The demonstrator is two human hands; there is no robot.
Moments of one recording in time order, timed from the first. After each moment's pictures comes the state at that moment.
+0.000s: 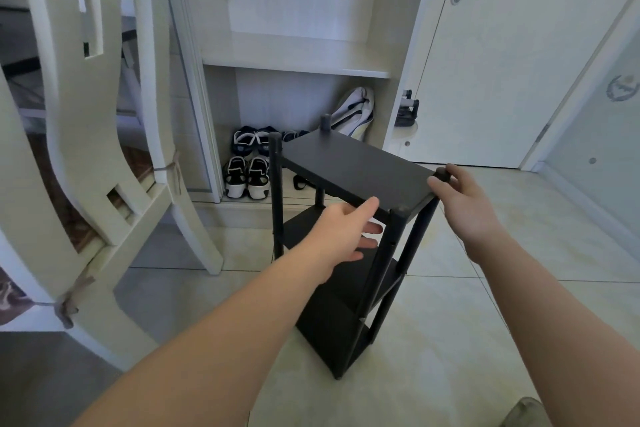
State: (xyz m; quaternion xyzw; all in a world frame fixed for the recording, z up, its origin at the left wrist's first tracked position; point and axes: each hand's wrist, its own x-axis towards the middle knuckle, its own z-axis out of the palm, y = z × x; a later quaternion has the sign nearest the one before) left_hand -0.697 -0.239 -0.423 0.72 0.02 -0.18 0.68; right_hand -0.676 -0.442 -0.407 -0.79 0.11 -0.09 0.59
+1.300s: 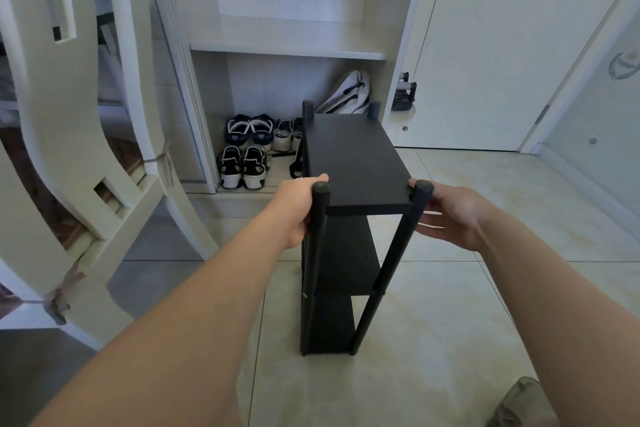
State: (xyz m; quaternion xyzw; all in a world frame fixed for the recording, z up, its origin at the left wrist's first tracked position) left_hand -0.662 -0.209 -0.427 0.62 0.17 -0.14 0.75; right_hand -0.665 -0.455 -0.423 -0.72 0.16 0.11 0.67
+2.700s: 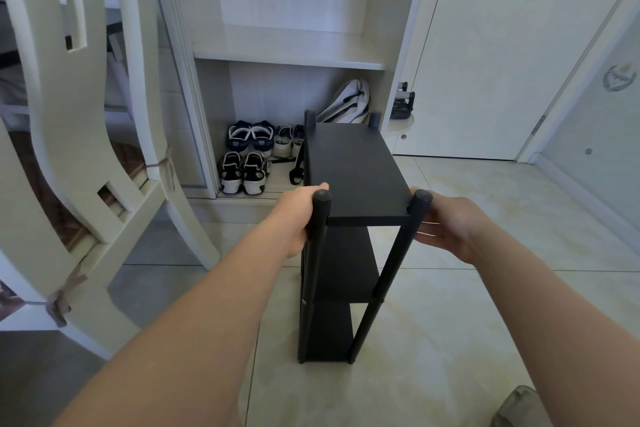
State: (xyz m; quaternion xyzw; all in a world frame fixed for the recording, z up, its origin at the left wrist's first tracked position) left_hand -0.660 -0.209 -0.435 0.60 0.18 -0.15 0.76; right_hand -0.683 -0.445 -0.413 -0.73 0.19 0.06 0.65
